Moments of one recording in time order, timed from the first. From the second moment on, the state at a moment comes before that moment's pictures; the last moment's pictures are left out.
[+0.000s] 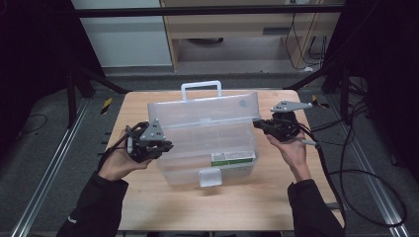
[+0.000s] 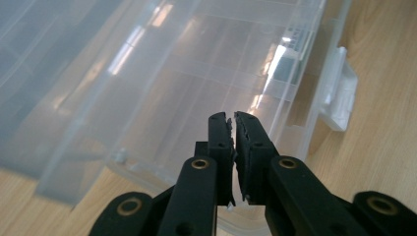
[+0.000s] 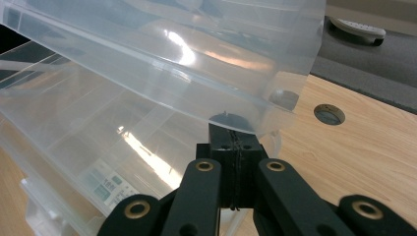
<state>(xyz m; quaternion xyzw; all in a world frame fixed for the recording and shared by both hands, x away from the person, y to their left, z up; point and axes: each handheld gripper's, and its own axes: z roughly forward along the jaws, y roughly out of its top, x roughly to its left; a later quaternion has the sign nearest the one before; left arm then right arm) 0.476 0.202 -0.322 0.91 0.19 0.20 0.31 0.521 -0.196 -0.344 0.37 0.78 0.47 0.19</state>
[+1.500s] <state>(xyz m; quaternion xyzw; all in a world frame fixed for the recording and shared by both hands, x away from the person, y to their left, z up) 0.475 0.251 -0.353 0.87 0.30 0.21 0.32 0.502 -0.207 -0.376 0.38 0.80 0.43 0.20</state>
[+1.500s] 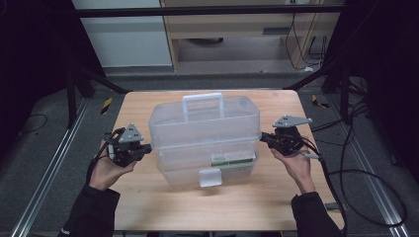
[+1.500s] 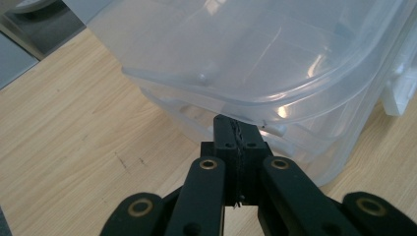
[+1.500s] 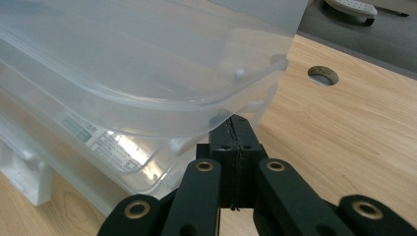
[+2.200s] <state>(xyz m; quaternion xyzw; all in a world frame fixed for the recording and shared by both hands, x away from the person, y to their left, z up) 0.480 0.268 -0.392 0.86 0.35 0.21 0.30 0.493 -0.227 -0.405 0.41 0.79 0.38 0.24</state>
